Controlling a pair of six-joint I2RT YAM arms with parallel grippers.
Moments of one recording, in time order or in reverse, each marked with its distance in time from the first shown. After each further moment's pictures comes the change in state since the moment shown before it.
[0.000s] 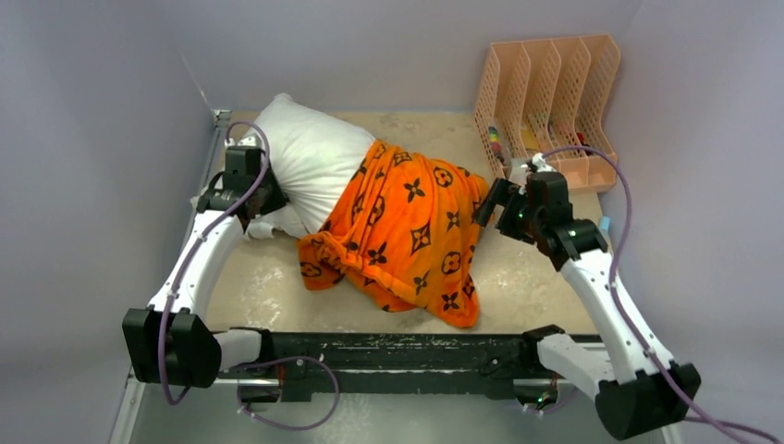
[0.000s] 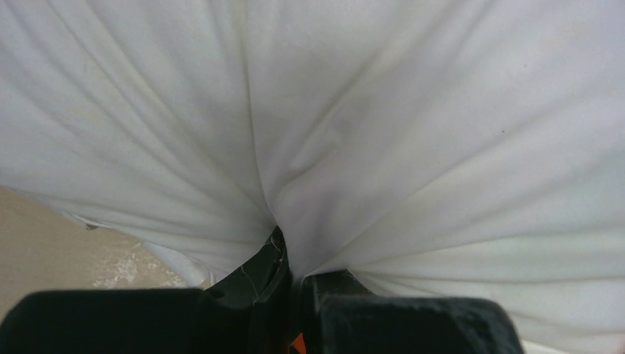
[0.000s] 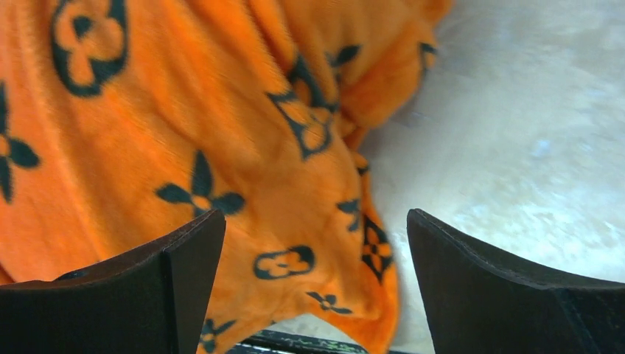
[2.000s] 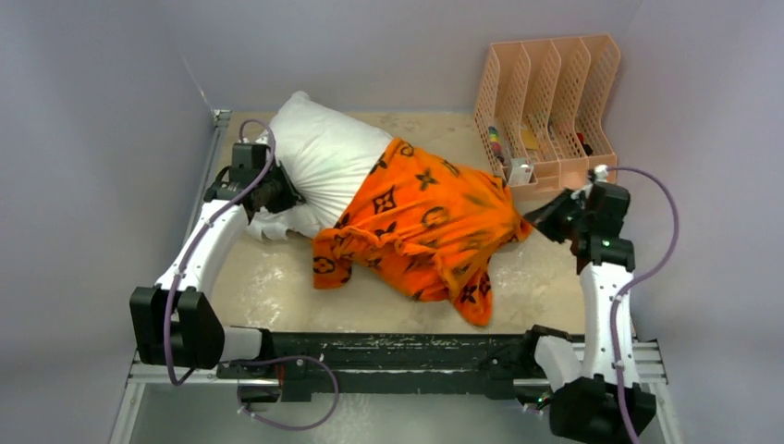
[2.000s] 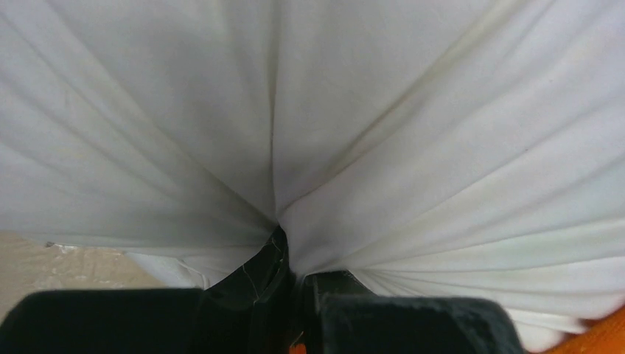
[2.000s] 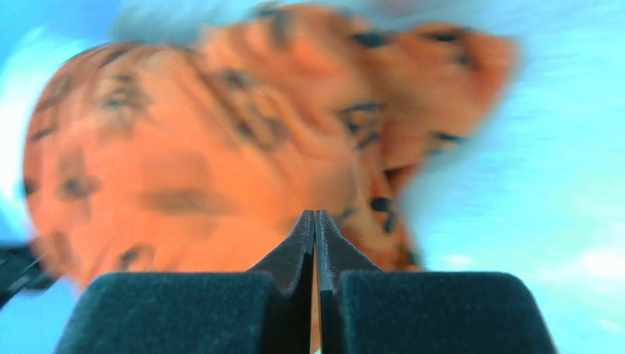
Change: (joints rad) left arm 0.014 0.065 0.004 0.018 0.162 -0.011; right arm -0.394 -0.020 -0.097 0.151 -0.351 0.027
